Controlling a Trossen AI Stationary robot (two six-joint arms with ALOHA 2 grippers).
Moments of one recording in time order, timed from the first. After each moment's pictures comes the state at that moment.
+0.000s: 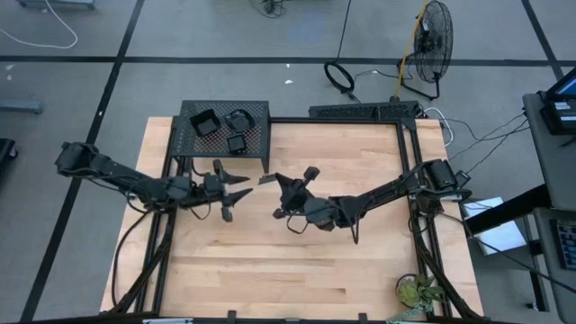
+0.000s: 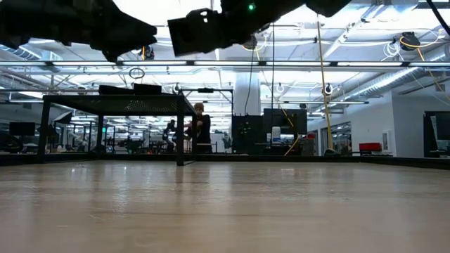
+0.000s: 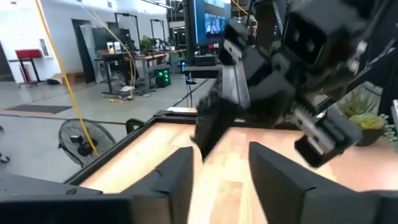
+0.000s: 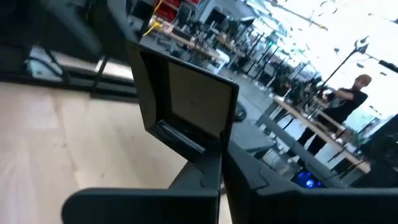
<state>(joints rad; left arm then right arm) -0.23 0.95 0.27 0.74 -0.47 0.05 0.24 1.87 1.17 0.59 1.02 -0.41</state>
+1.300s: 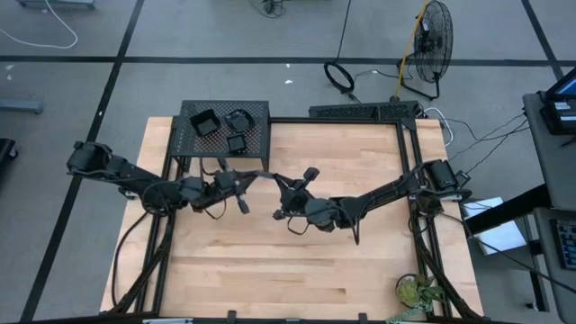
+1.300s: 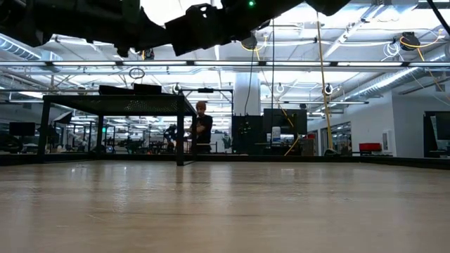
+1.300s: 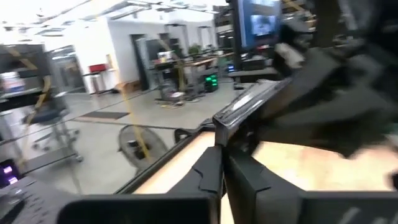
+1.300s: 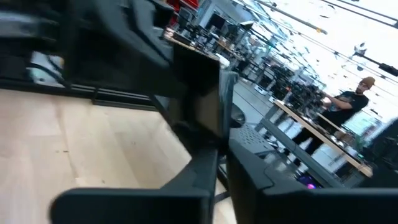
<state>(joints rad) -0.21 1.21 0.38 0.94 -0.65 0.18 0.25 1.87 1.17 0.62 1.02 -0.43</state>
